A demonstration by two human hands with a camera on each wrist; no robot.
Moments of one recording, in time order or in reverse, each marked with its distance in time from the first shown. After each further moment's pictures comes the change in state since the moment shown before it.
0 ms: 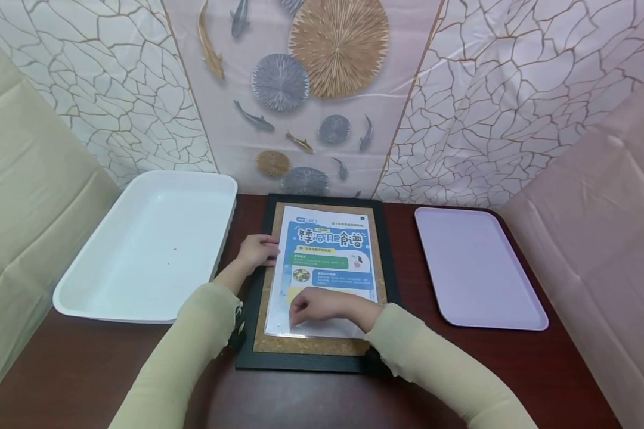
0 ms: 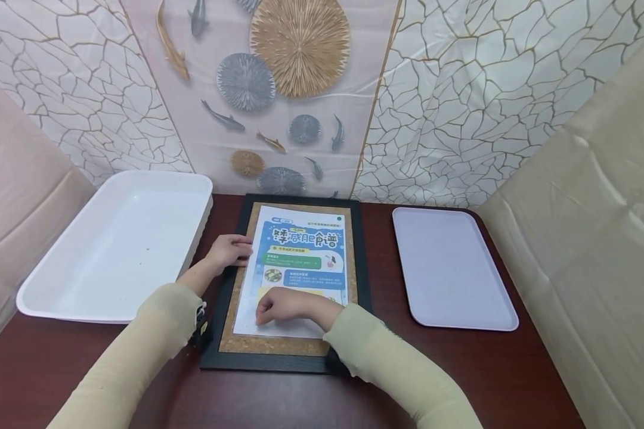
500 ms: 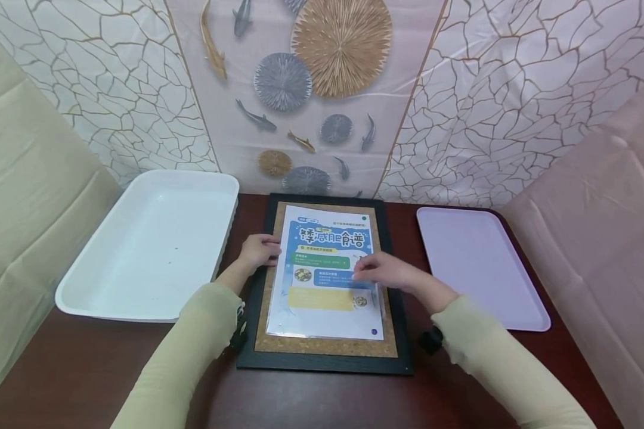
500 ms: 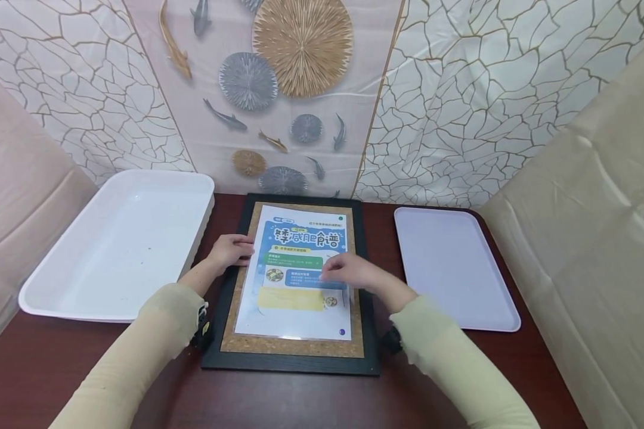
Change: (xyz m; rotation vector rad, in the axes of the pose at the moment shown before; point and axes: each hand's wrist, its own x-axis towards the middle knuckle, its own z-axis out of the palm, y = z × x) left_hand -0.002 -0.001 0.001 0.020 0.011 -0.003; right_hand -0.079 0.044 -0.074 0.068 0.345 0.156
